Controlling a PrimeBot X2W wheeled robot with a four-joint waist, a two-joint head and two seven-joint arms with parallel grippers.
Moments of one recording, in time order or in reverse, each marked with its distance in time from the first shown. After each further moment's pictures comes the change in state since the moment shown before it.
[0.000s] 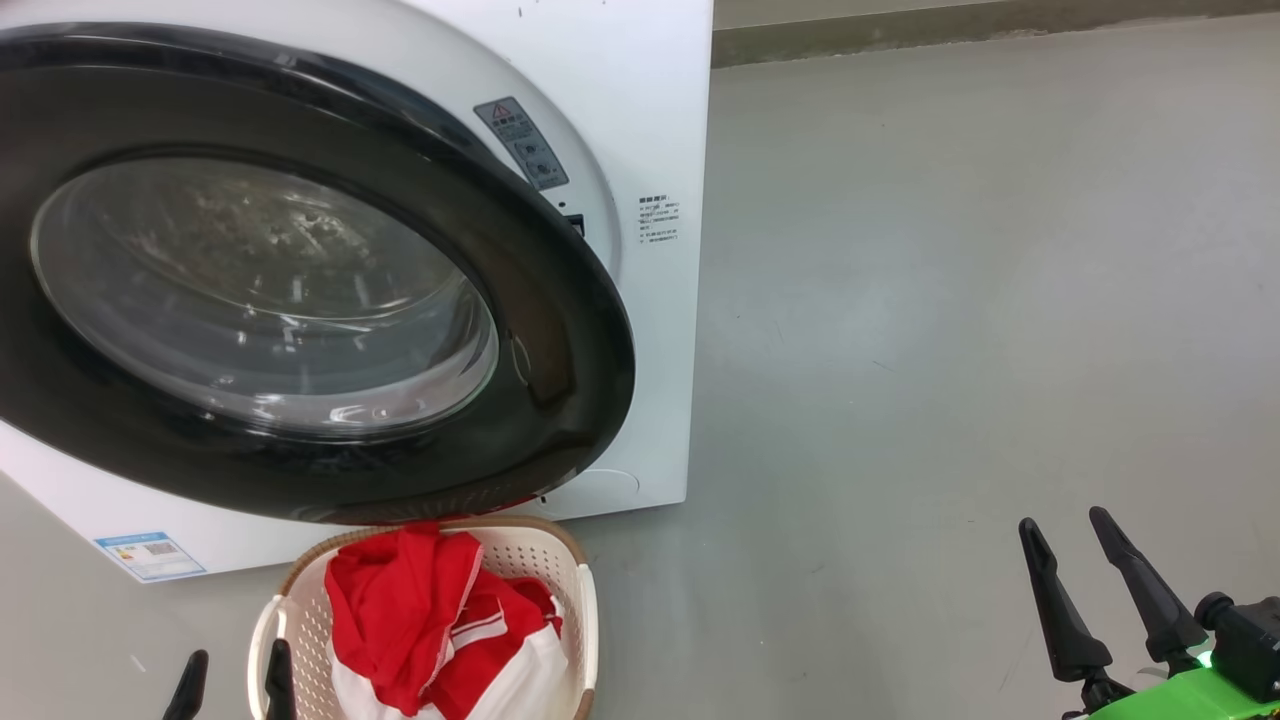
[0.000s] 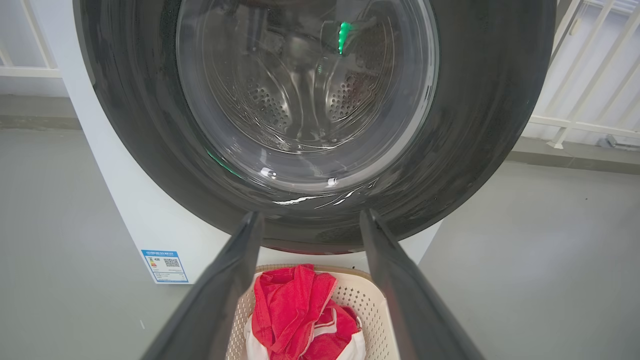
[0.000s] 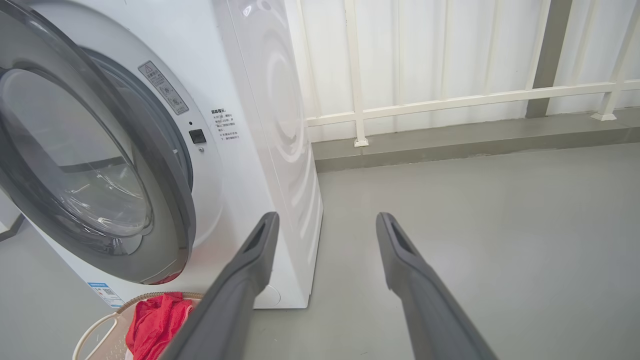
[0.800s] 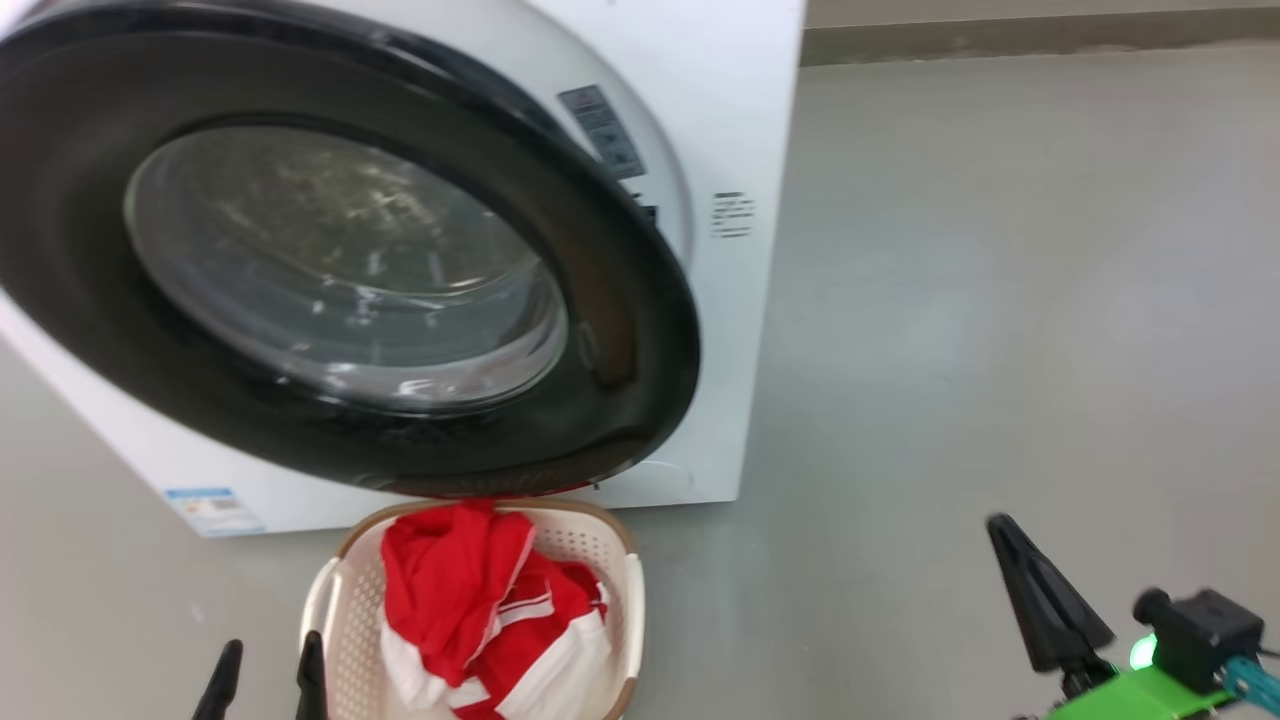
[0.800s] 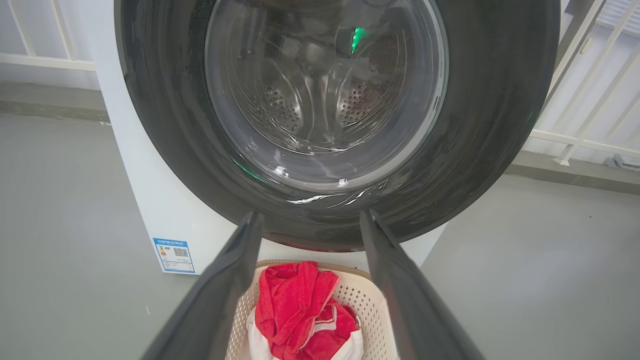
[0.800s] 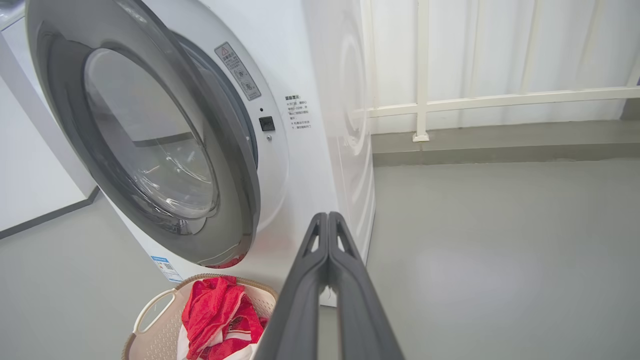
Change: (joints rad) left arm 0.000 0.000 -0.051 -0.021 -0.034 0.000 0.000; right arm -0.026 -0.004 0.099 -0.006 0.003 0.000 0.000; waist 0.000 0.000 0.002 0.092
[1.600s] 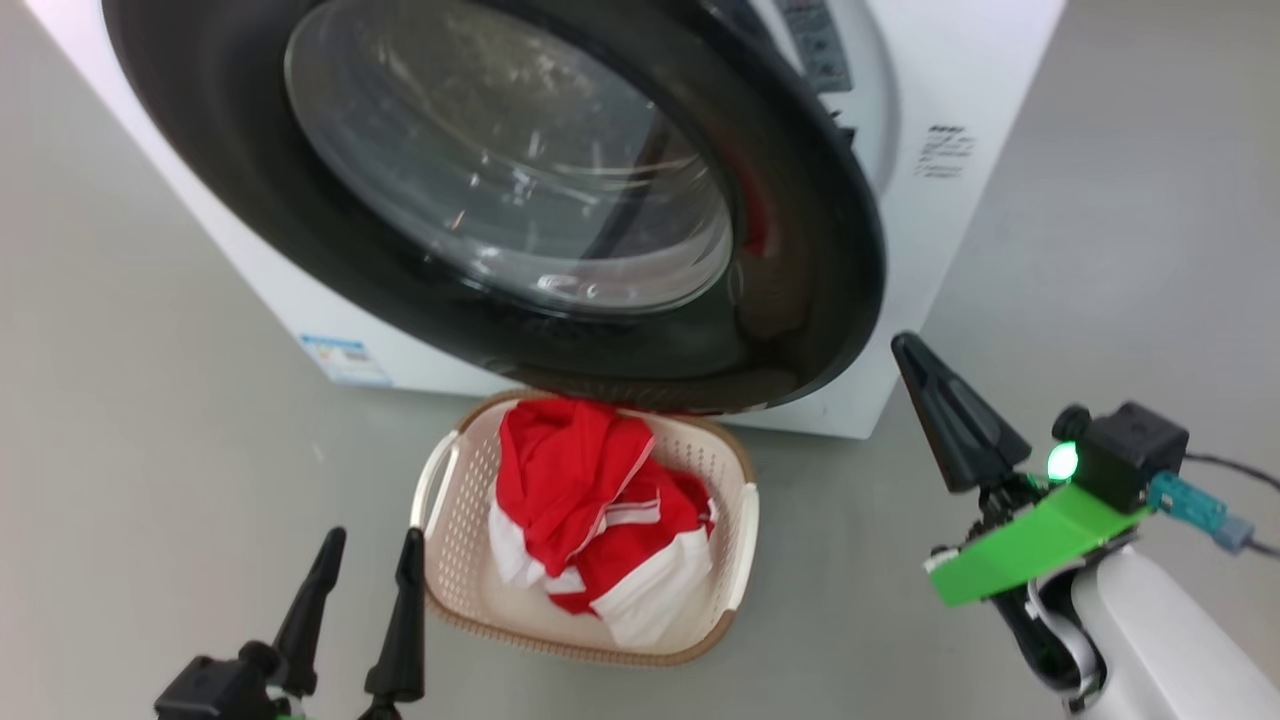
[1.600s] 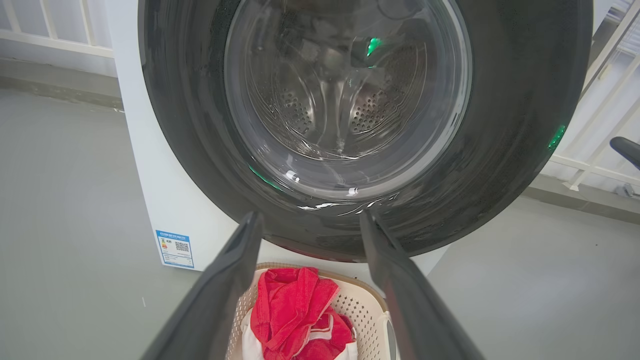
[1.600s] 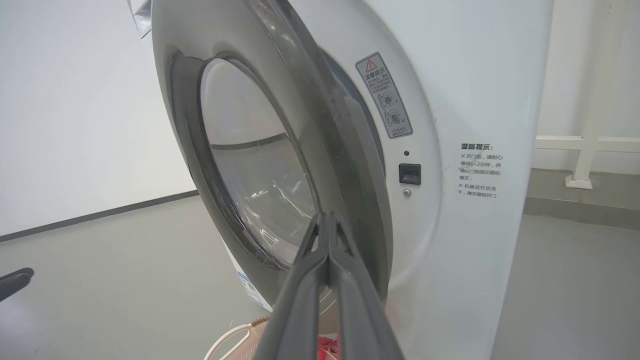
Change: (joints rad) left arm -0.149 -0.001 -0.175 -0.024 -0.066 0.021 0.000; right arm -0.373 -0.008 0.172 0.080 0.034 0.000 0.000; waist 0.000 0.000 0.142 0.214
